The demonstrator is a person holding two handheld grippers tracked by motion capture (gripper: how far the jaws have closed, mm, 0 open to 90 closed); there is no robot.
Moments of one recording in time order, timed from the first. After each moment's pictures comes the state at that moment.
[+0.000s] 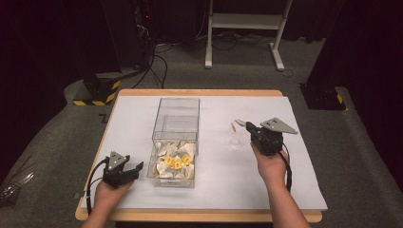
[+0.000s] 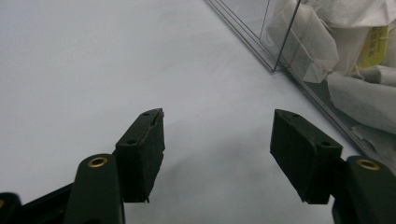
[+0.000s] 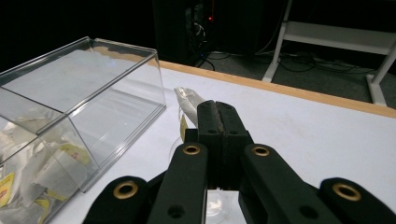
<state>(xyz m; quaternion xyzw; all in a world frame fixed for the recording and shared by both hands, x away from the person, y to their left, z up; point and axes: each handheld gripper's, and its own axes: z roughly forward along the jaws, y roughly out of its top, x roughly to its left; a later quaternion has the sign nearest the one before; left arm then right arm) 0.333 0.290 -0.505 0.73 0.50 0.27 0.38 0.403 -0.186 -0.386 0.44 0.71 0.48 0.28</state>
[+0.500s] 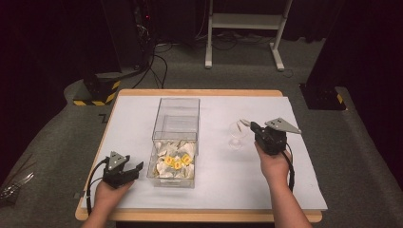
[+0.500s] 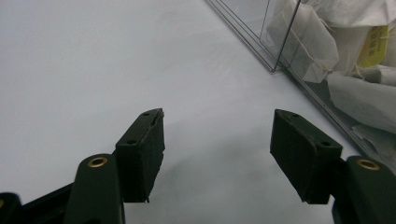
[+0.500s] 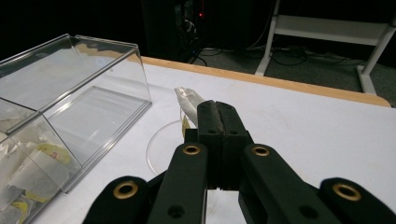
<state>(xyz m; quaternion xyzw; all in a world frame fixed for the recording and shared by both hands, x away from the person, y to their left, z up) 0.333 0.290 -0.505 0.74 0.50 0.27 0.38 0.409 -0.198 -0.393 0.46 0.70 0.47 0.28</state>
